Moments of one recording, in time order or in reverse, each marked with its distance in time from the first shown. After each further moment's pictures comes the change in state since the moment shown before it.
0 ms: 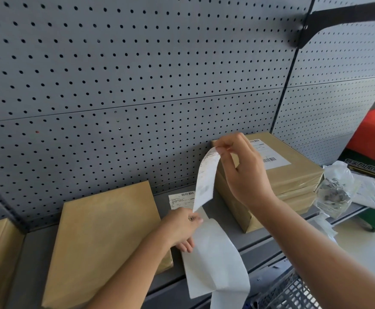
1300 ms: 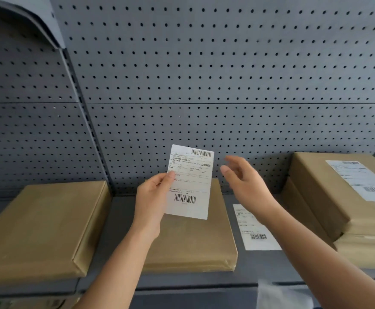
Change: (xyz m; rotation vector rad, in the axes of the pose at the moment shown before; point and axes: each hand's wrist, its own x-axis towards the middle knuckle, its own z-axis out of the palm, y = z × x) left_hand -0.097 -0.086 -0.119 -0.870 0.854 0.231; right_hand -0.002 -0.059 0.128 0.338 -0.562 0.562
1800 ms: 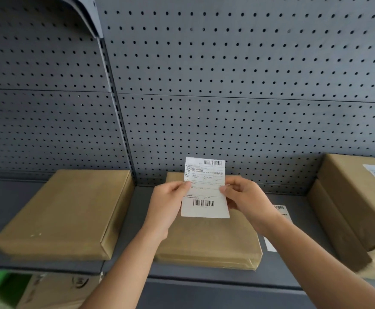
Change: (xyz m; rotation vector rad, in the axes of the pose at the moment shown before) left_hand 0.000 -0.018 -0.038 0.208 -0.046 -0.063; right_hand -0.005 0.013 0.057 0.295 -0.261 0.157
